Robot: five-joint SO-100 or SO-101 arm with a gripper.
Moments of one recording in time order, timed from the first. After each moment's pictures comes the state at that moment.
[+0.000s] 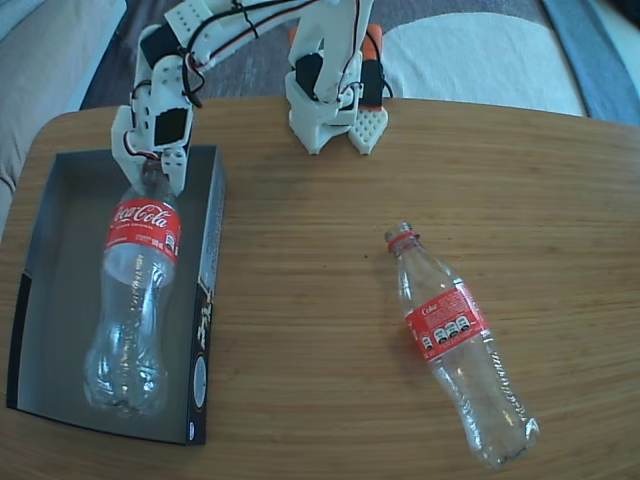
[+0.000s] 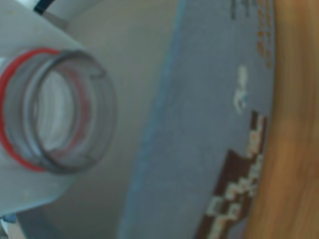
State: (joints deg) arm 55.5 104.0 119.4 49.0 -153.3
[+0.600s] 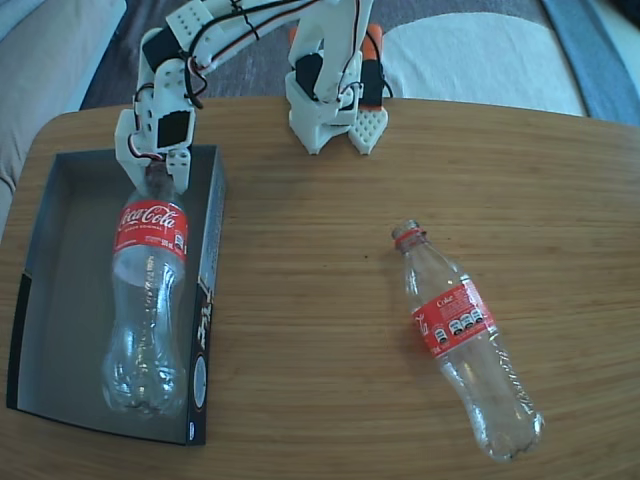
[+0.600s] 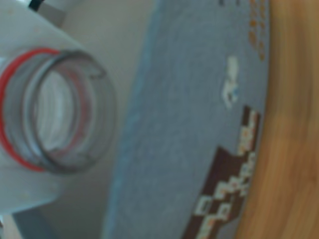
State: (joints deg) arm 55.5 104.0 119.9 48.8 -156.7
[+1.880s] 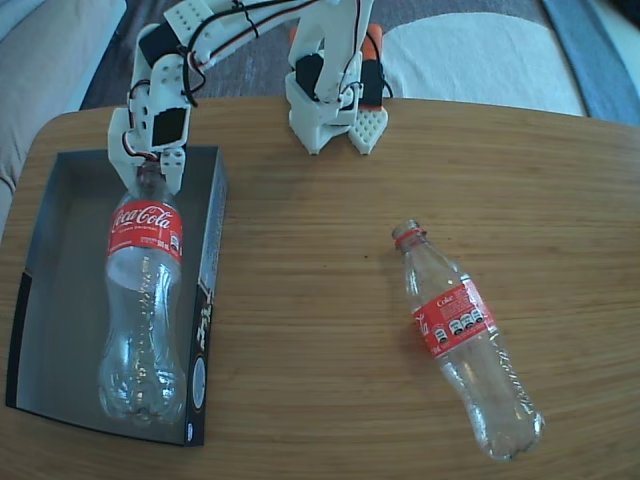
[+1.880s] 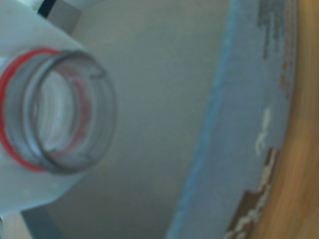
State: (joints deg) arm 54.4 104.0 116.7 49.7 -157.4
